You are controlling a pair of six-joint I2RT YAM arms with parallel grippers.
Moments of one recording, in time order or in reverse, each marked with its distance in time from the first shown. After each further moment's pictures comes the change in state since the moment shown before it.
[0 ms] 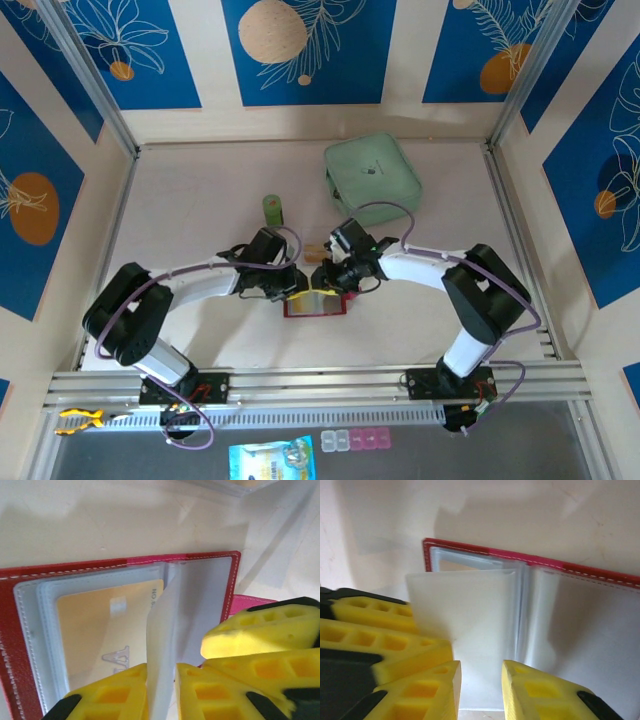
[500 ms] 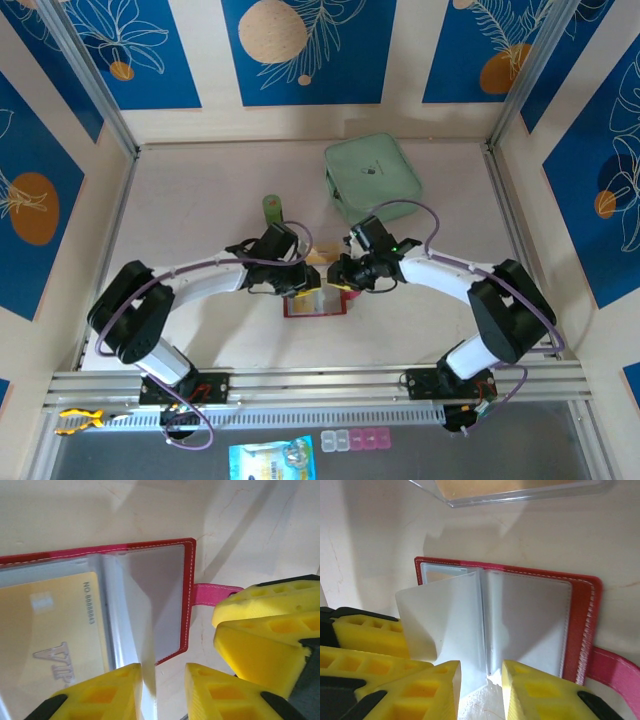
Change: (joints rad) left arm -0.062 0.027 0.103 -0.057 0.002 0.002; right arm -0.087 -0.148 -0.087 -0.039 0.042 -0.002
